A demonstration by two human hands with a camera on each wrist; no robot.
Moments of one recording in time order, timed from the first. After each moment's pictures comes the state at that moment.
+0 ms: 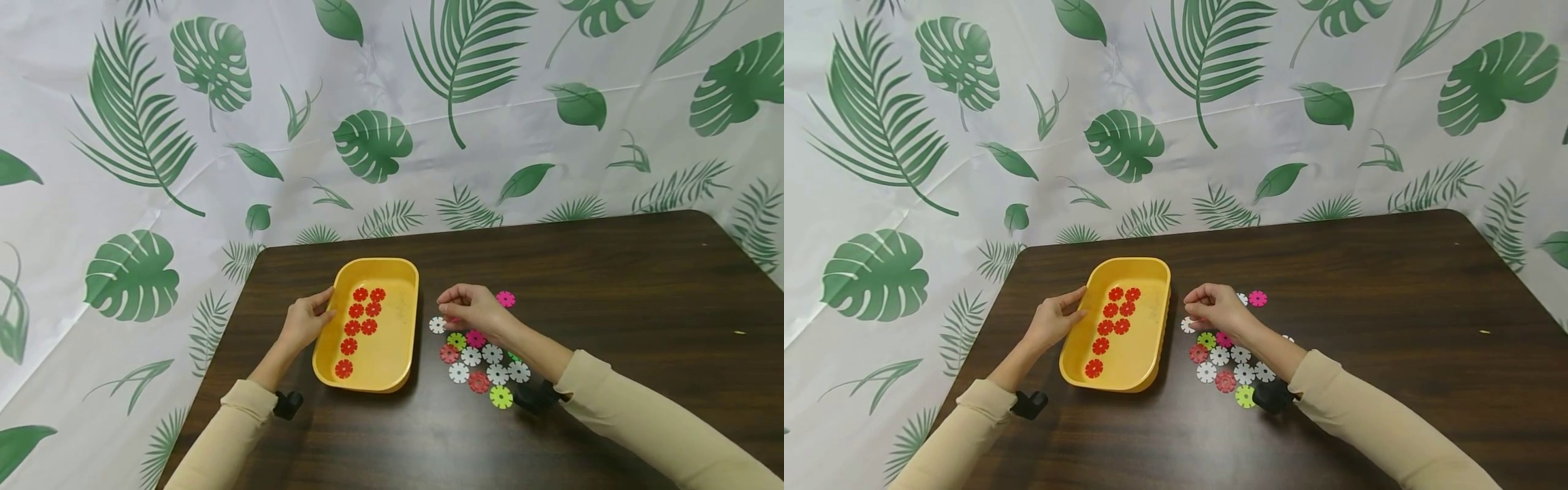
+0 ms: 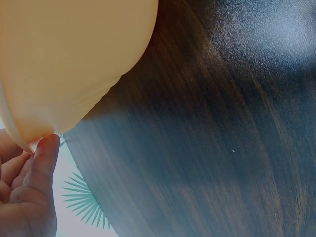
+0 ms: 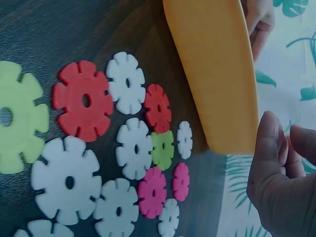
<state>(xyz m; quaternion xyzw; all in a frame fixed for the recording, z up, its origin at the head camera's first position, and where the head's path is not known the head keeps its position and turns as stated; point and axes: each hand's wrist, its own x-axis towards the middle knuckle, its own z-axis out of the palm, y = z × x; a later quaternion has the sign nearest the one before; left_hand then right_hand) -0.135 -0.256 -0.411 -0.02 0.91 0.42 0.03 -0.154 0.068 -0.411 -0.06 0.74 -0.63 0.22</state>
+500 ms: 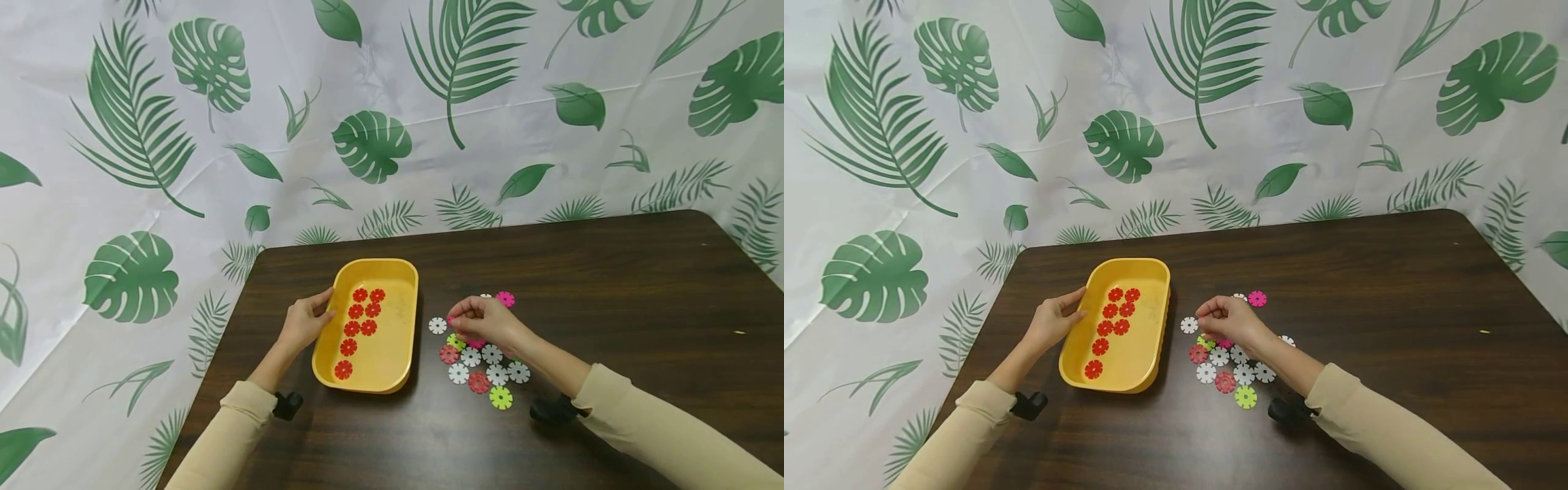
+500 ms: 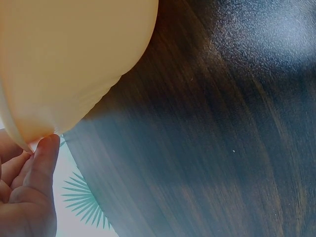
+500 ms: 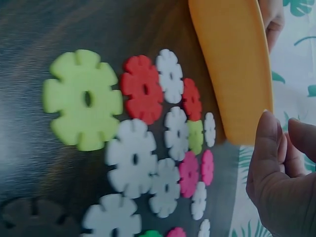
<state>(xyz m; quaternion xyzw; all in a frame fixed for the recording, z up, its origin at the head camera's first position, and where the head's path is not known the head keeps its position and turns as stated) -0.134 -0.255 -0.410 -0.02 0.91 0.41 0.03 -0.140 0.089 -0.422 -0.08 0.74 -0.62 0.23</state>
